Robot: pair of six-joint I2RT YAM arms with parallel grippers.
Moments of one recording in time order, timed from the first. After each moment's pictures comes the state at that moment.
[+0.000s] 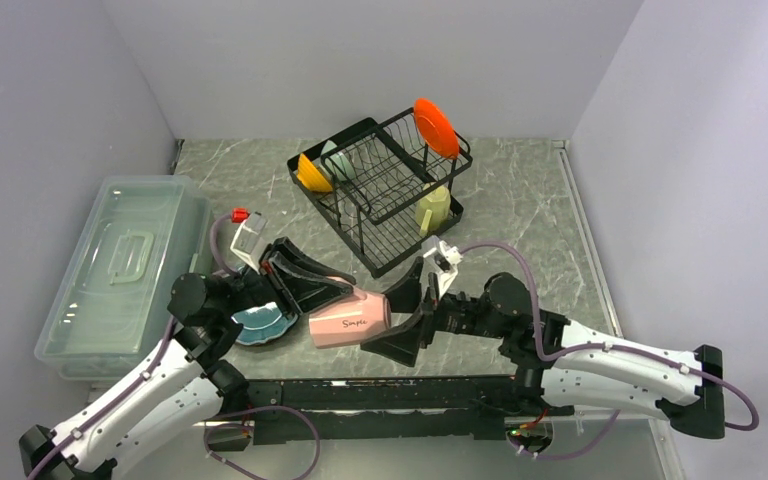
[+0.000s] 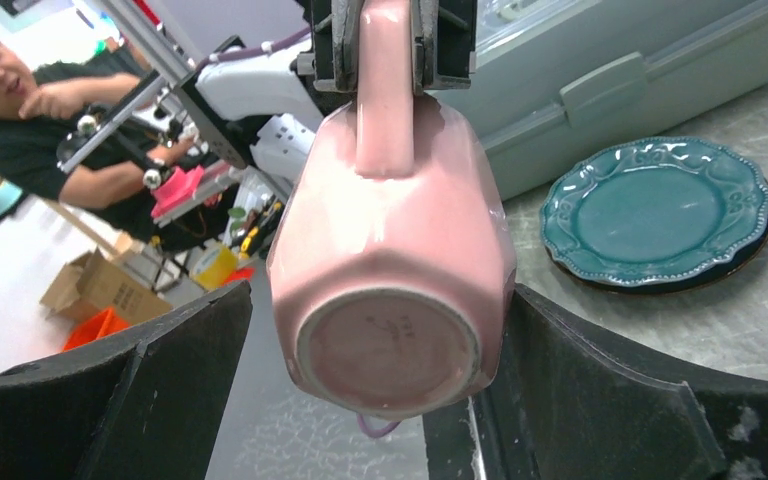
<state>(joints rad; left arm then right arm) -0.69 0.63 0.57 0.60 0.69 -0.88 1.20 0.78 0.68 0.23 -0.27 0.55</state>
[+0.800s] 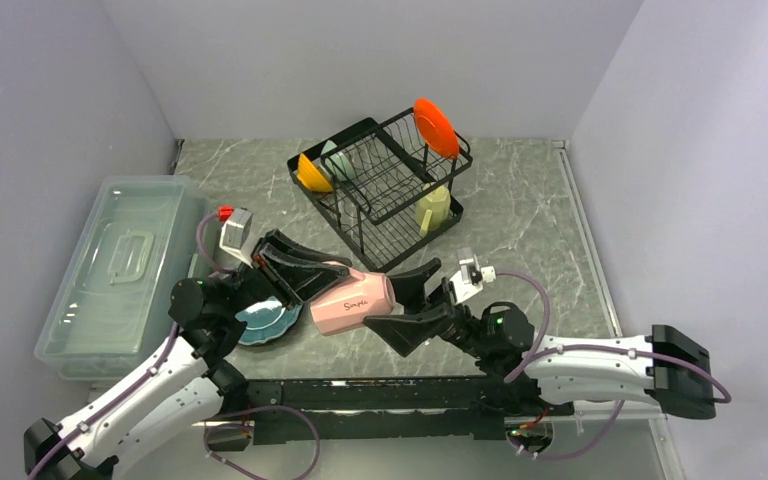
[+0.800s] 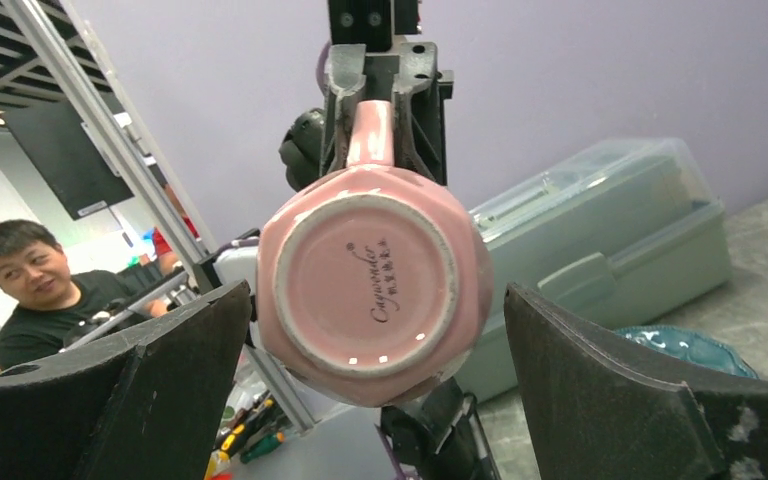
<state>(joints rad) -0.69 0.66 0.53 0.78 0.55 -0.92 1.28 0.90 0.36 1.10 0.05 0.58</state>
